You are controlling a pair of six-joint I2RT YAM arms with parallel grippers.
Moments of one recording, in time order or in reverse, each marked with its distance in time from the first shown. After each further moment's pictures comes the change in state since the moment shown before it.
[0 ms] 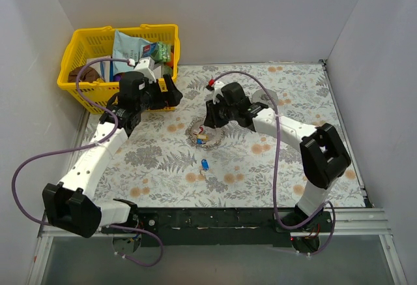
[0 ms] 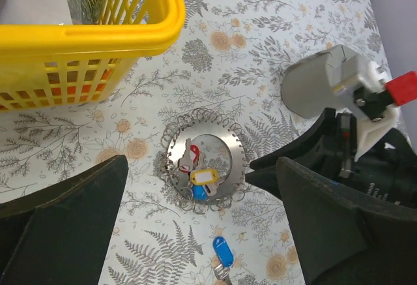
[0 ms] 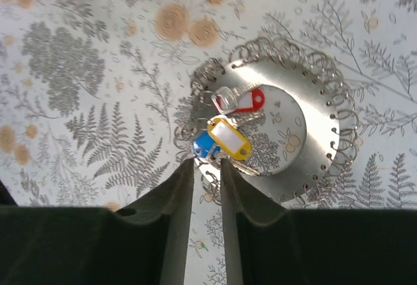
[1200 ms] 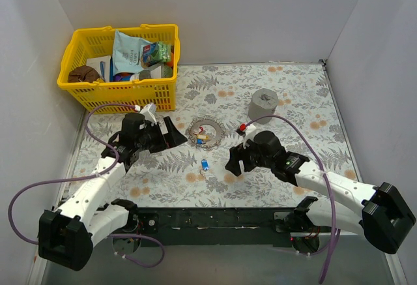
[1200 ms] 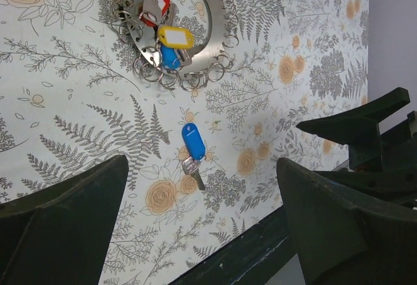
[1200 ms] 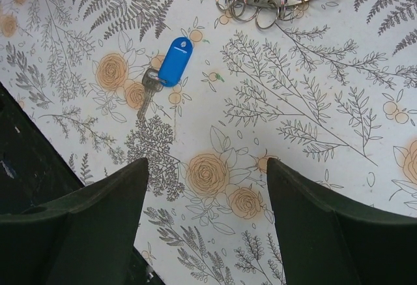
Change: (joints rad) left arm 0.003 -0.321 -0.541 0.051 0.262 -0.211; right arm 0.100 -0.720 -0.738 0.100 0.081 0.056
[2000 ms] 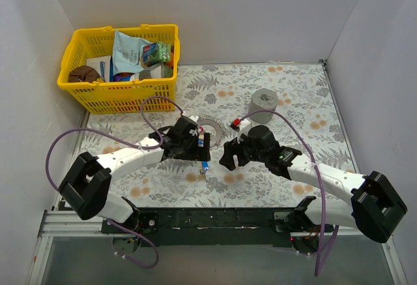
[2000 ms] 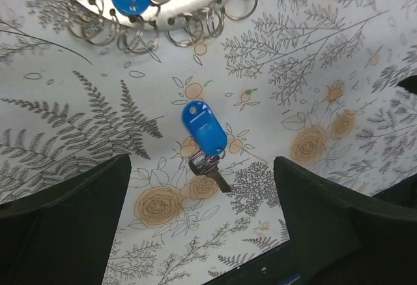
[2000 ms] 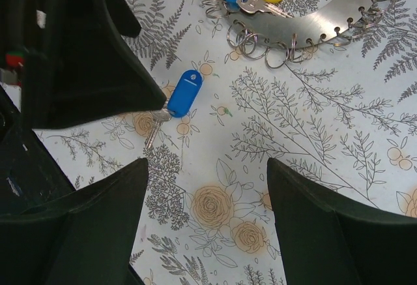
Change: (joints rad) left arm -0.400 0.436 0.194 -0.077 -0.319 0.042; right arm 0.001 0.114 0.066 0.083 -0.023 -0.017
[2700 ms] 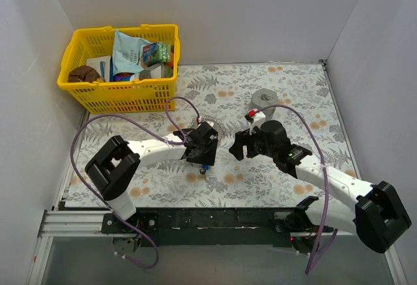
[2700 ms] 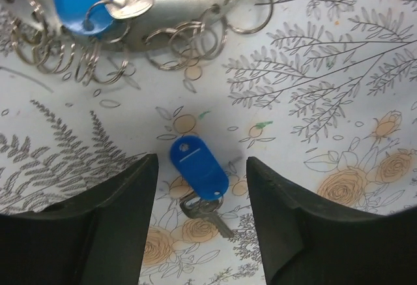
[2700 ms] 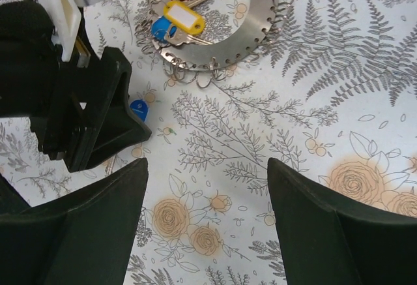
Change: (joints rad) left arm -0.152 0.269 0.121 -0.028 -0.170 -0.021; right arm -0.129 -0.071 -0.019 -0.003 0.047 0.002
